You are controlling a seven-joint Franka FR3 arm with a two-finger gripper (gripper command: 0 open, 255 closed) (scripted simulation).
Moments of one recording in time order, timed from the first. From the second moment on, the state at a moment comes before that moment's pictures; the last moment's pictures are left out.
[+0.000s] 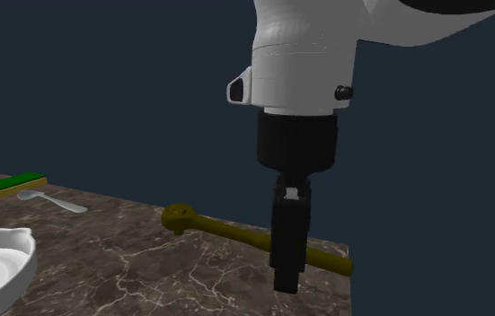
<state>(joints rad) -0.05 -0.67 -0.13 -2.27 -0.08 1.61 -0.10</state>
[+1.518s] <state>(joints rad) -0.11 -0.56 -0.23 -2.32 -0.10 1.89 -0.09</state>
